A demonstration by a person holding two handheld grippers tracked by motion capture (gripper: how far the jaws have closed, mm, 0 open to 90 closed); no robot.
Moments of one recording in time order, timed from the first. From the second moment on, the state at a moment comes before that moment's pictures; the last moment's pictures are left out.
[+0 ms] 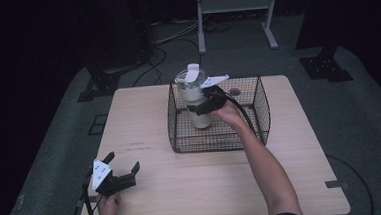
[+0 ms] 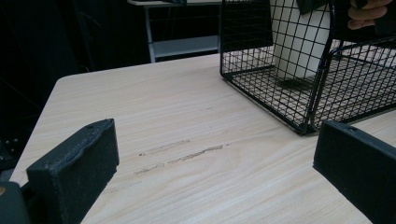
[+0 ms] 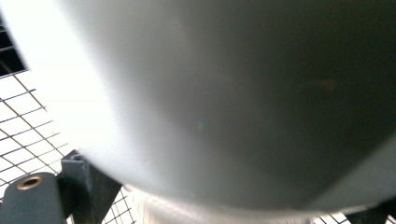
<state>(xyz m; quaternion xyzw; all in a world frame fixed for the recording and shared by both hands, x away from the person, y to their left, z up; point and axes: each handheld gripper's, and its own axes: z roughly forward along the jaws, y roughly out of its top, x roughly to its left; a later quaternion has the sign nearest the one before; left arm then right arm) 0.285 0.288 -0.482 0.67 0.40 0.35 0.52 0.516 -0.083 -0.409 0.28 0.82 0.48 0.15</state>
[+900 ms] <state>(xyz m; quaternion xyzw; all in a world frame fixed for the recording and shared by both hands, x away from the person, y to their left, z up) 0.285 0.288 -0.482 0.67 0.40 0.35 0.52 0.521 -0.097 -0.422 0.29 0.81 0.48 0.15</state>
